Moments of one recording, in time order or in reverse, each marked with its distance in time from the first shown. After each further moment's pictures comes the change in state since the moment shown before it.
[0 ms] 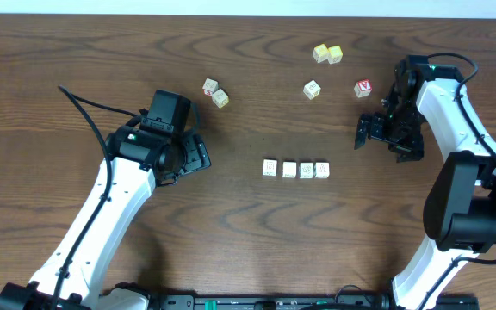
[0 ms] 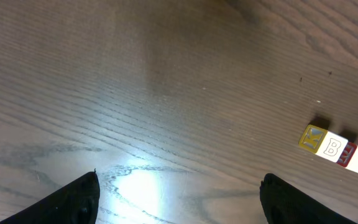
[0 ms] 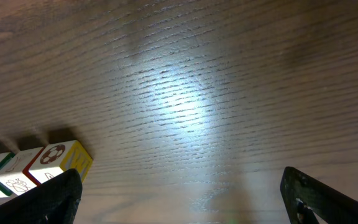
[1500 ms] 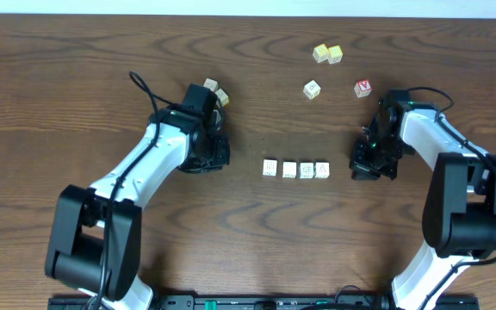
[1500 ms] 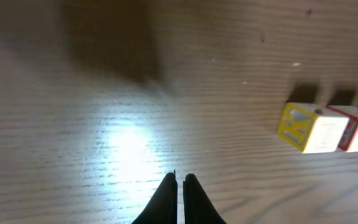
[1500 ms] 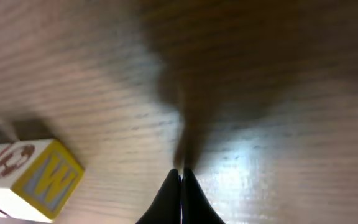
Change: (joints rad) left arm -0.037 0.357 0.055 0.194 0.277 0.216; right arm 0.032 -0.048 -0.340 0.274 -0.158 0.019
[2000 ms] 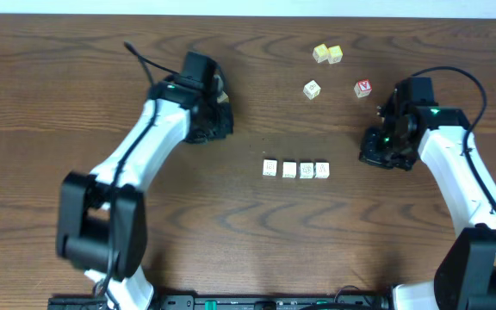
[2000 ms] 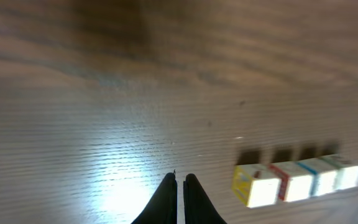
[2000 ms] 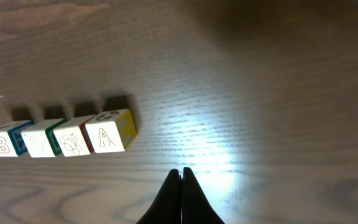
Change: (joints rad) left arm 0.018 0.100 0.199 0.013 0.003 0.006; right arm 0.037 -0.319 -0.012 -0.007 0.088 0.006
